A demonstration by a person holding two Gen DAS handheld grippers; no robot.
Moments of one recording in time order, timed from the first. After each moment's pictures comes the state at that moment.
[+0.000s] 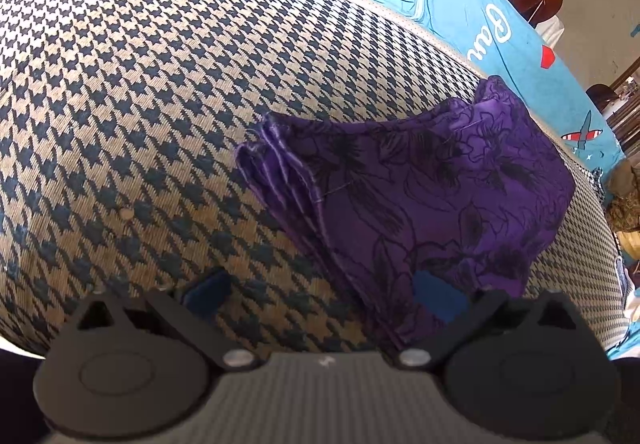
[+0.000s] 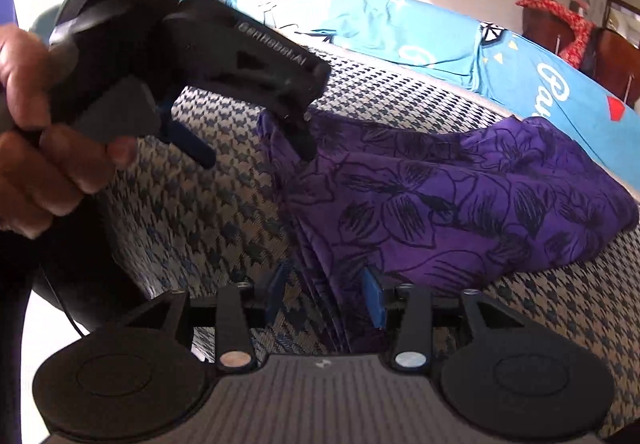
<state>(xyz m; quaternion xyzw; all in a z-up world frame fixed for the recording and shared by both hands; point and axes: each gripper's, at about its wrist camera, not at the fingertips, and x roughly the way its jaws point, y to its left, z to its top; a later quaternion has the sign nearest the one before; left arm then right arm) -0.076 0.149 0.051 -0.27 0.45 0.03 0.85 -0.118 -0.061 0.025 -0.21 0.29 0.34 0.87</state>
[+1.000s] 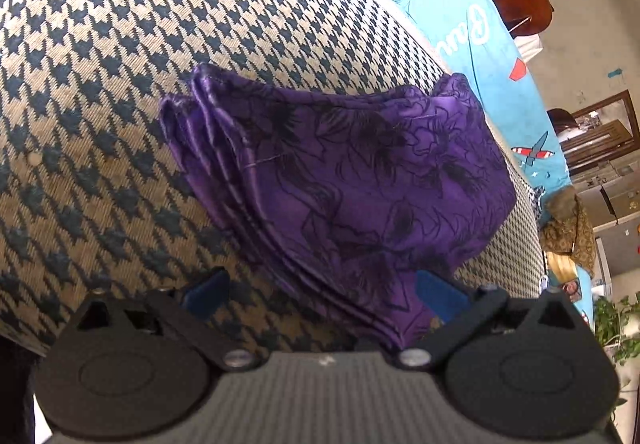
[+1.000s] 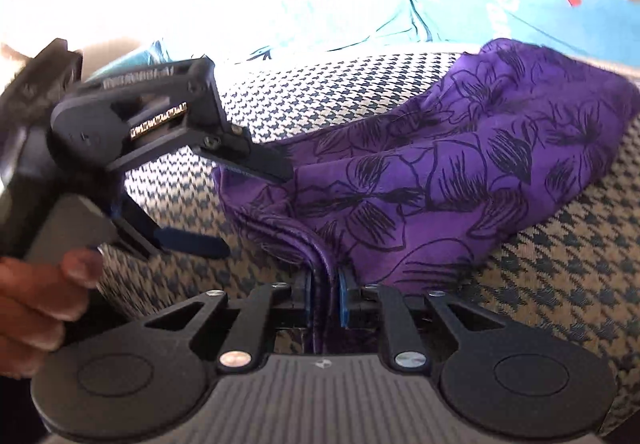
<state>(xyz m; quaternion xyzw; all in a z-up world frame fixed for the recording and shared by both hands) -0.053 0.141 0.041 -0.39 0.46 -0.04 0.79 -0.065 -0.091 0.039 0.00 0.37 0.32 0.88</state>
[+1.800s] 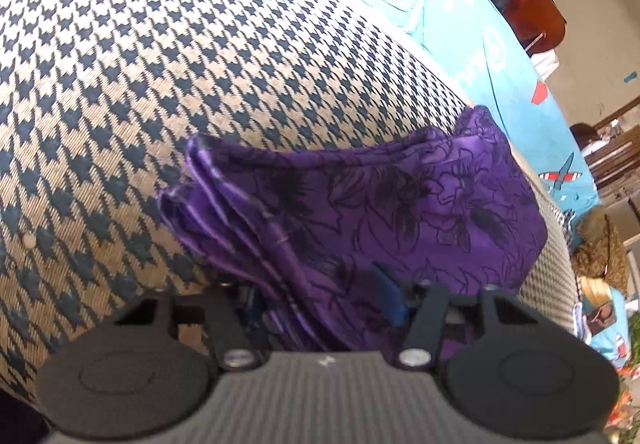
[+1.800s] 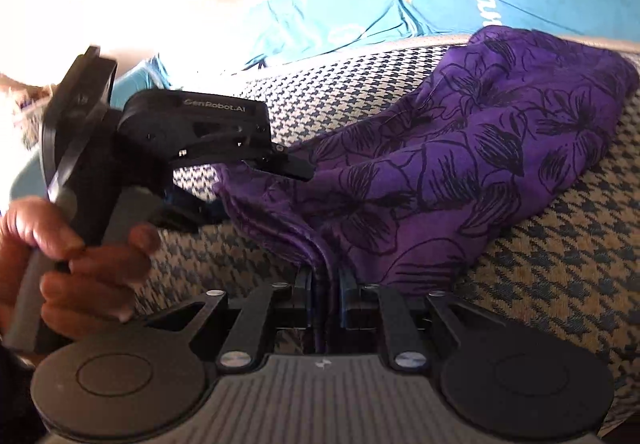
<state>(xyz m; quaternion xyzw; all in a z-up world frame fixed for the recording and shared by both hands) -0.020 0.146 0.043 -0.35 0.44 0.01 0.83 -0.063 -0.100 0.040 0.01 0.37 0.32 0.87</state>
